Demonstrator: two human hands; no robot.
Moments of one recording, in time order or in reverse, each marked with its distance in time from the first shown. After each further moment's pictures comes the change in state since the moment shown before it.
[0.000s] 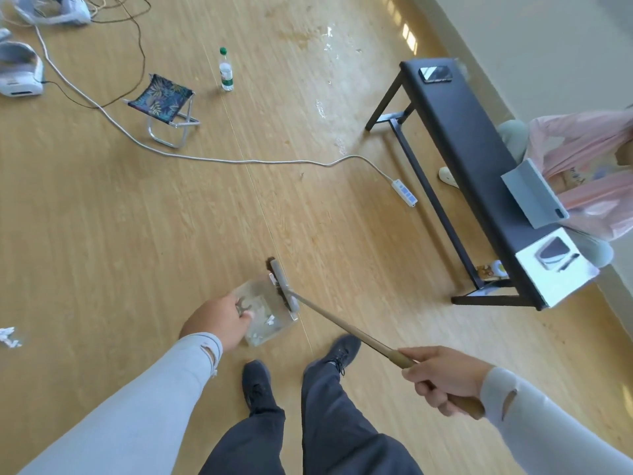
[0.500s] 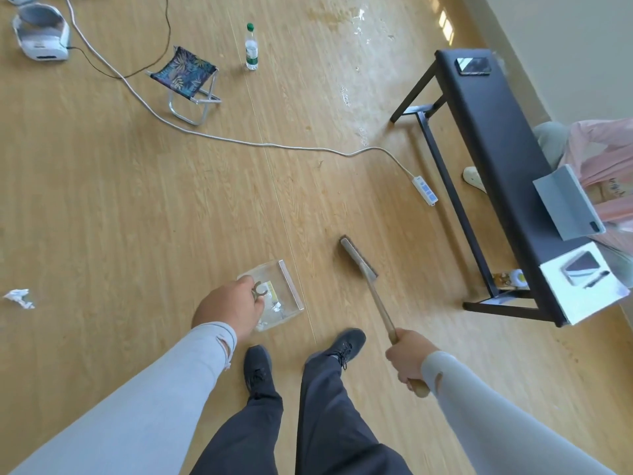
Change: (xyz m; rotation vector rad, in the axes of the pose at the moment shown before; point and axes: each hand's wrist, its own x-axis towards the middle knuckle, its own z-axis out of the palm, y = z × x) left_hand 0.007 0.001 0.017 0.034 0.120 0.062; right_hand 0.104 -0.025 0.028 -0.564 0.279 0.051
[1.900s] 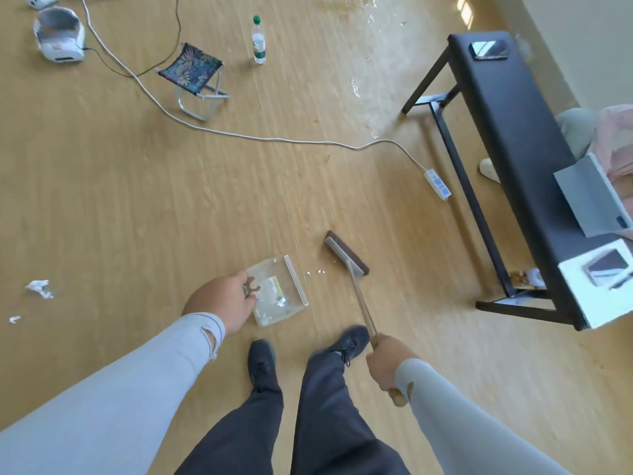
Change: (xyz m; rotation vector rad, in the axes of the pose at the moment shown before) left_hand -0.005 0.023 -0.011 0.055 -0.068 -0.057; right_hand 0.013 -0.001 0.018 -0.068 0.008 -0.148
